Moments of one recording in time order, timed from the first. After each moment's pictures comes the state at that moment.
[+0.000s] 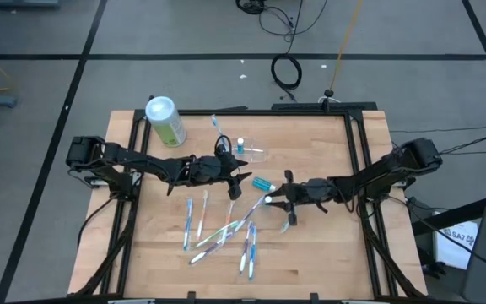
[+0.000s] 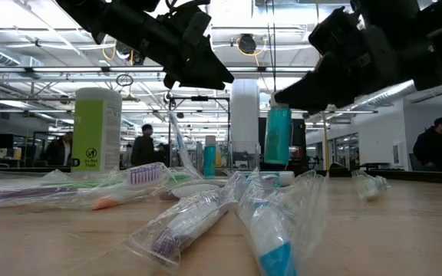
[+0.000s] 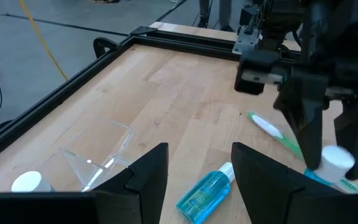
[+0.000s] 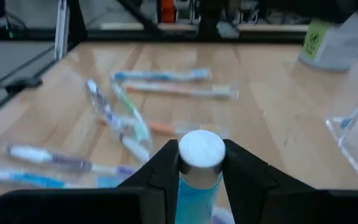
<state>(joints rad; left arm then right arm) -0.02 1.56 0.86 0.32 -0.32 -0.14 0.19 1.49 0.41 0.84 0.13 0.07</state>
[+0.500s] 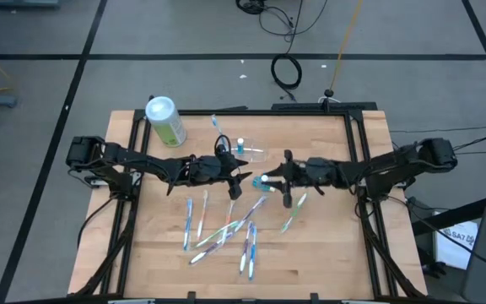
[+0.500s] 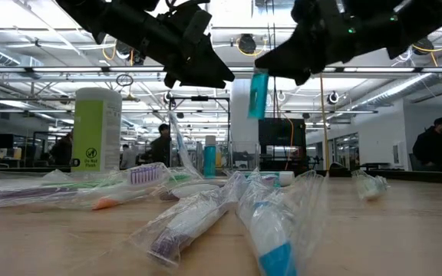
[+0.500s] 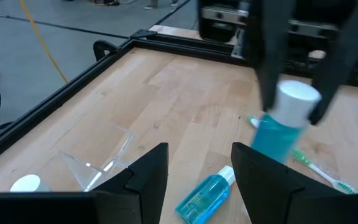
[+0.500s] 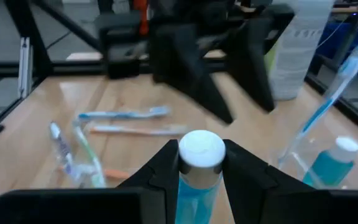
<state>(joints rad) -0.02 1.56 0.86 0.33 -0.32 -0.14 0.03 1.32 0.57 0.52 0.07 0.04</state>
